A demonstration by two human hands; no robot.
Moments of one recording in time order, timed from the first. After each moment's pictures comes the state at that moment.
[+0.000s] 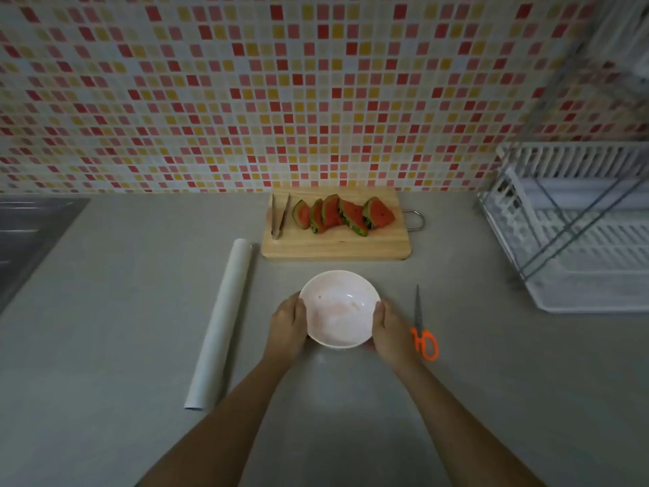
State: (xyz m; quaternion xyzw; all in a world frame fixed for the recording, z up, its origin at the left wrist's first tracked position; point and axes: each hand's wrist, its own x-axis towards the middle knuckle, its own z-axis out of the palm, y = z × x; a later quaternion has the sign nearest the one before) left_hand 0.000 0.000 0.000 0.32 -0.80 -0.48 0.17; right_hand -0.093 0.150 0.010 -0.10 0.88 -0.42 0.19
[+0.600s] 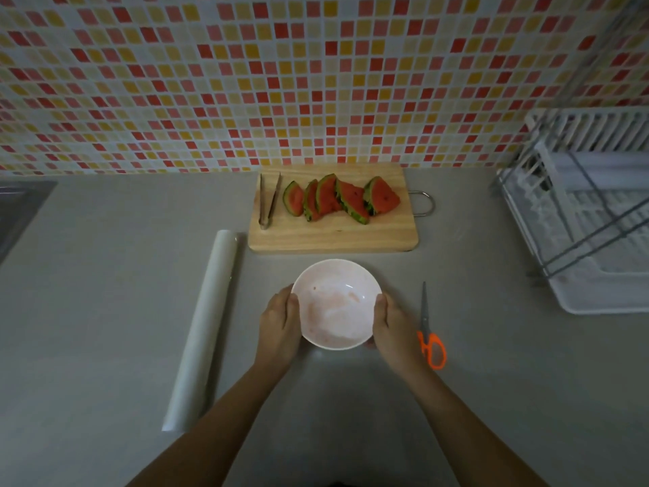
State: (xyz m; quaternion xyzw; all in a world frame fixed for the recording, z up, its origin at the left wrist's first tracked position) left_hand -0.018 -0.005 -0.007 0.32 -0.78 -0.50 0.19; right_hand -0.117 0.144 0.000 -0.10 0.85 -0.47 0.20
